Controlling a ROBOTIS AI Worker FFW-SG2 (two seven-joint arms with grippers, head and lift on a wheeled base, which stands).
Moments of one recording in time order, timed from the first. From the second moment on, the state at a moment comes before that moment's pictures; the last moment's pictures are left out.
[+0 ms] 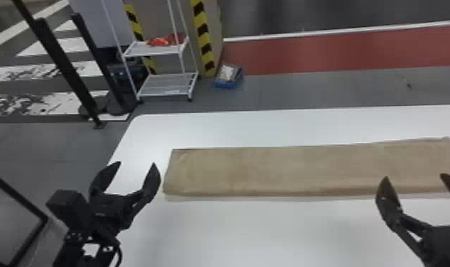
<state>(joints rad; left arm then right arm) 0.48 0.25 0.23 -1.86 0.32 -0.12 -0.14 0.60 0.00 0.02 -2.16 0.09 0.04 0.08</state>
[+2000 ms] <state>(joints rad) 0.47 0.26 0.21 -1.84 0.31 -0.11 -0.14 0.59 0.00 0.02 -2.16 0.07 0.05 0.08</state>
